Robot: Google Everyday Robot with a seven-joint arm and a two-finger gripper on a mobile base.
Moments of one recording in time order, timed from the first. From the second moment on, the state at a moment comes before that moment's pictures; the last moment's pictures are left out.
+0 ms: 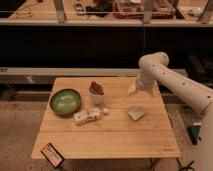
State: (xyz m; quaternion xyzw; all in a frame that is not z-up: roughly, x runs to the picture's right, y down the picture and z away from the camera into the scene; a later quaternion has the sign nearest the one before) arm 0.224 0.040 0.813 -0.19 -0.23 -0.66 0.69
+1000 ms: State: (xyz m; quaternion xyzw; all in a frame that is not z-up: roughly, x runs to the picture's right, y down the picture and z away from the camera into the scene) arm 0.157 0.148 0.648 -0.10 -0.25 -0.69 0.67
